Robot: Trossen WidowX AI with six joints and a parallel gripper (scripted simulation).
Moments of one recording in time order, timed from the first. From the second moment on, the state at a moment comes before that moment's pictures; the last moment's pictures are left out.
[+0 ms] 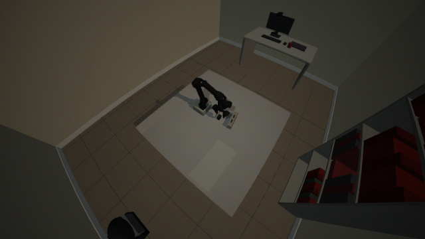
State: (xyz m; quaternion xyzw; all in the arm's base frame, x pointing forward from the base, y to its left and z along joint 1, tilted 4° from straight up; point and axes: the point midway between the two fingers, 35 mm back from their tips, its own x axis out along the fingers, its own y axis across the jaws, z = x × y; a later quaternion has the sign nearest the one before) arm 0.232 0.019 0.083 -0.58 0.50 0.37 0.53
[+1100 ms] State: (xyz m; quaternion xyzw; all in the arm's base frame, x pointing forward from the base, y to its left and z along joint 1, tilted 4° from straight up) arm 0.211 0.042 0.021 -0.58 0.48 0.47 0.46
